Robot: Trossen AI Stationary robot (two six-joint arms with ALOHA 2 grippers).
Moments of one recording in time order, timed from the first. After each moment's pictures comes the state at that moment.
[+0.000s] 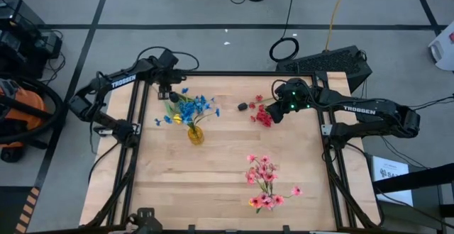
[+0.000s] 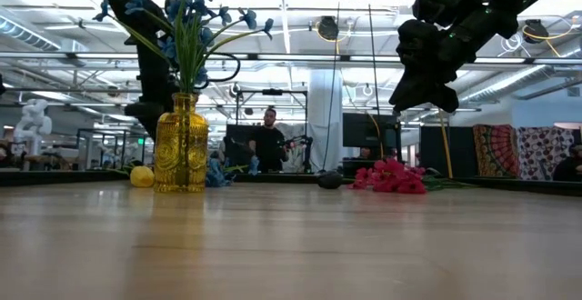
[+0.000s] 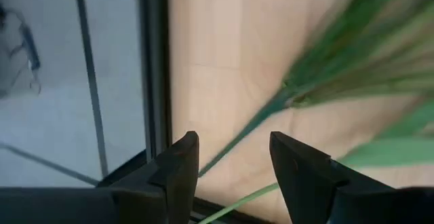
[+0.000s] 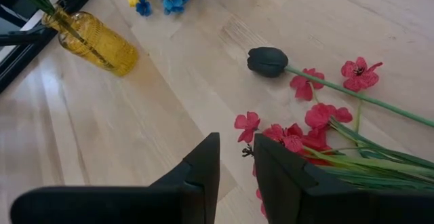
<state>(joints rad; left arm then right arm) 0.91 1.46 0.97 -0.74 -0.19 0.92 -0.44 1.10 0.68 -0.32 -0.19 0.46</state>
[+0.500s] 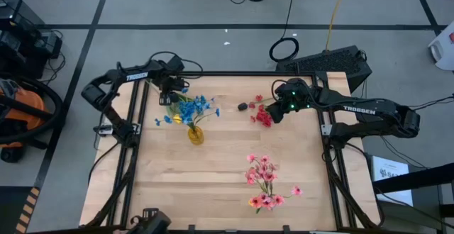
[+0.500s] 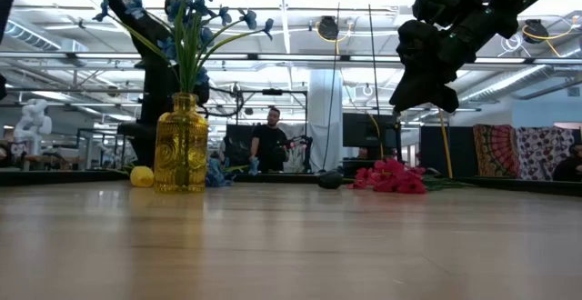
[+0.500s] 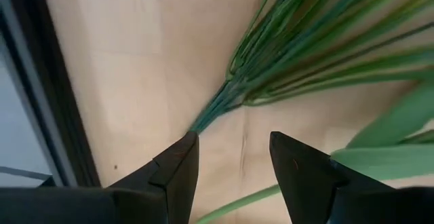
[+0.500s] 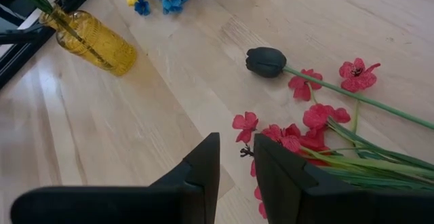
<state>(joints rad) 0.91 1.66 0.97 -0.78 -0.17 0.90 -0.44 1.10 0.68 -0.33 -0.18 0.45</state>
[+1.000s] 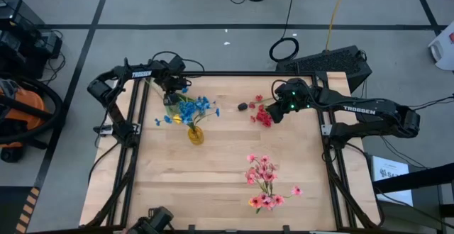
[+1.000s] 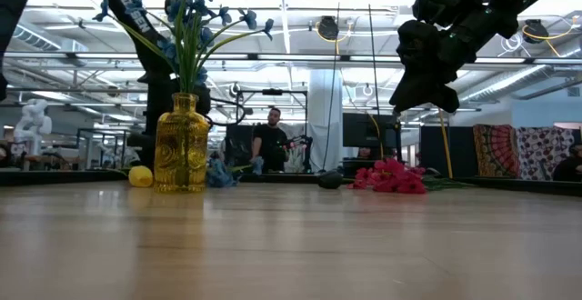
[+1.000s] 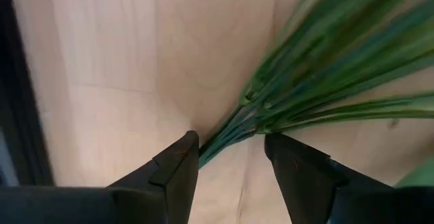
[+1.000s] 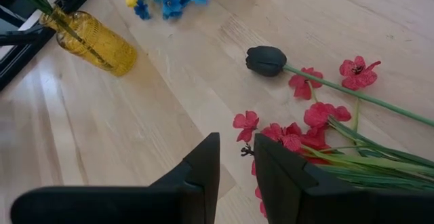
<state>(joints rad) 0.94 1.76 0.98 -0.70 -0.05 0.85 -0.44 1.10 0.68 -0.33 -0.18 0.47</state>
